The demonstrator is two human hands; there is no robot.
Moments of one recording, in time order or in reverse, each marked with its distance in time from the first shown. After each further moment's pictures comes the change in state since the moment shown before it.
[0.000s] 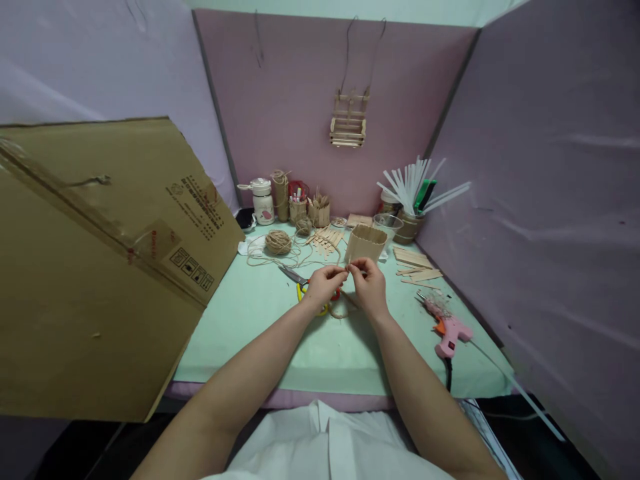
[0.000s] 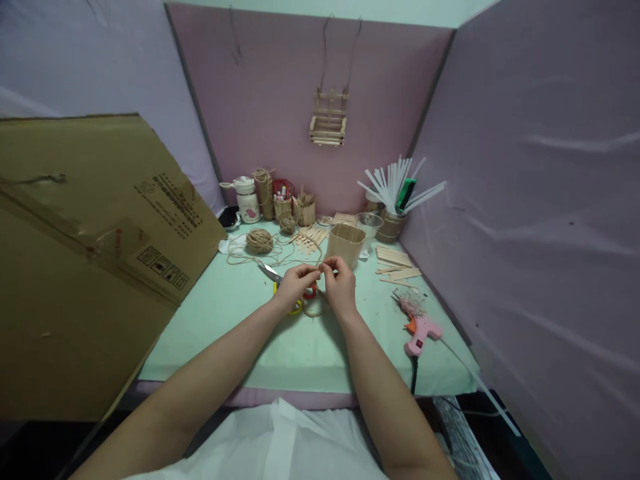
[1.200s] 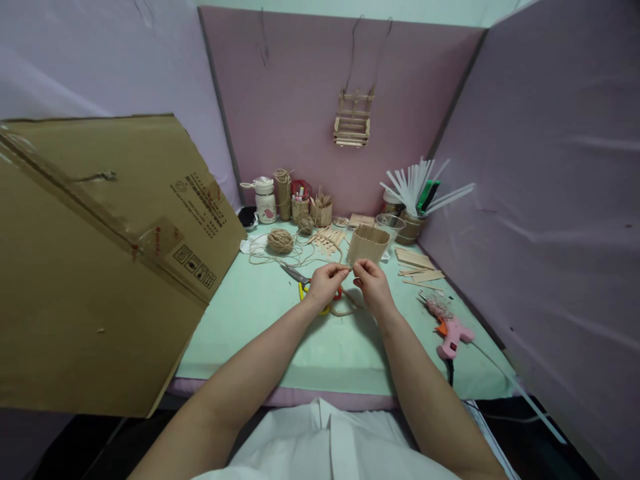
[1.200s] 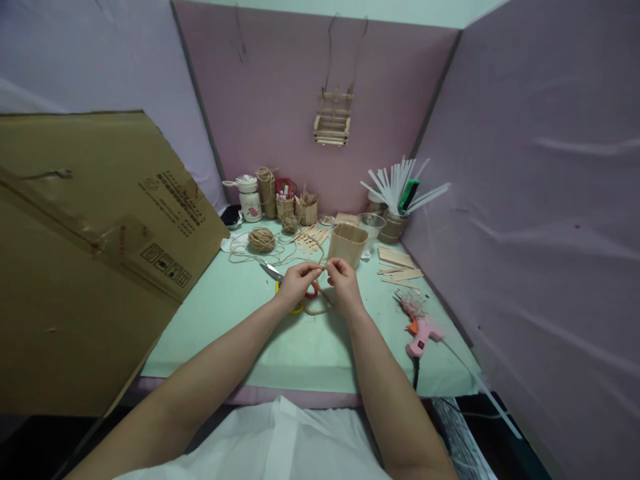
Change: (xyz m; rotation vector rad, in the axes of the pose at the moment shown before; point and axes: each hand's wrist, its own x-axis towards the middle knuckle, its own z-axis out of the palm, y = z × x) left_hand 0.005 -0.010 -0.002 0.111 0.051 0.132; right_hand 0.005 0.004 -0.001 0.371 -0.122 0.316
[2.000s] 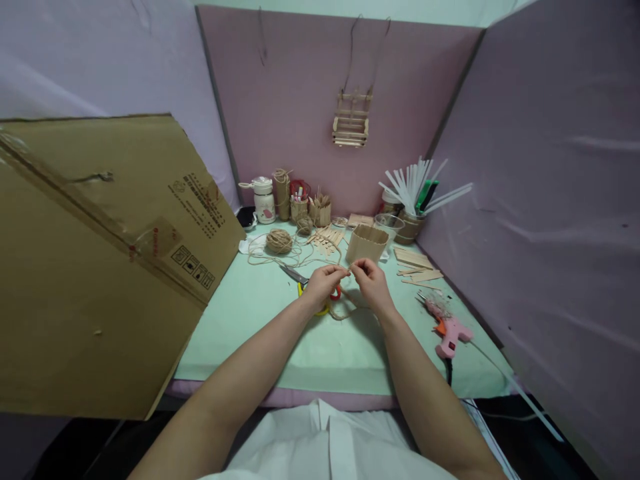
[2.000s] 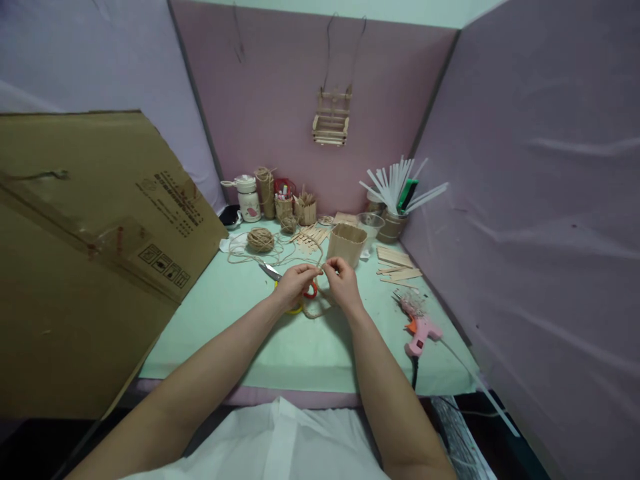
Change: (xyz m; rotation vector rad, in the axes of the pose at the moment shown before) left_hand -0.001 0.010 -0.001 -0.202 -0.092 -0.255; right_hand 0.002 -0.002 -0.003 -0.315 0.003 -0.213
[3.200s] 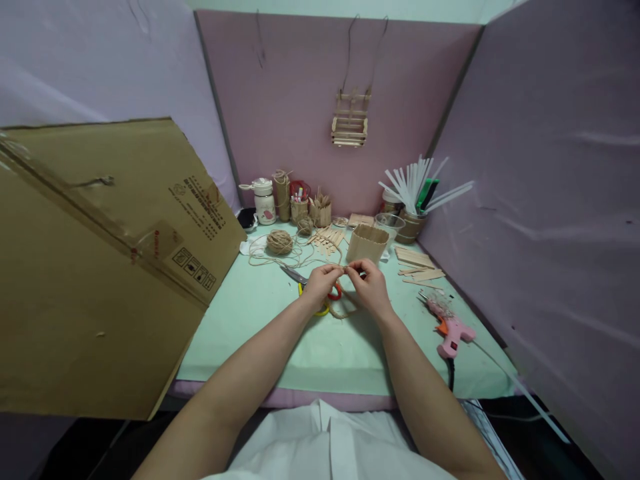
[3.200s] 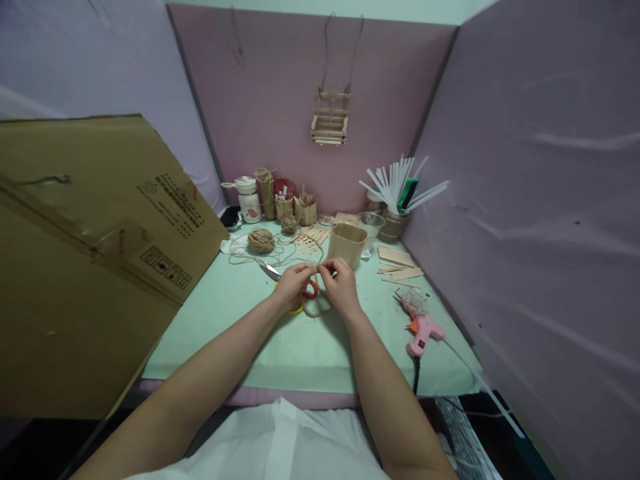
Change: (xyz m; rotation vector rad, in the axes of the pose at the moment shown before) left_hand 0.002 -0.001 -0.003 0.030 0.077 0.016; right_hand -0.005 -0.004 0.001 -0.167 0.002 -0.169
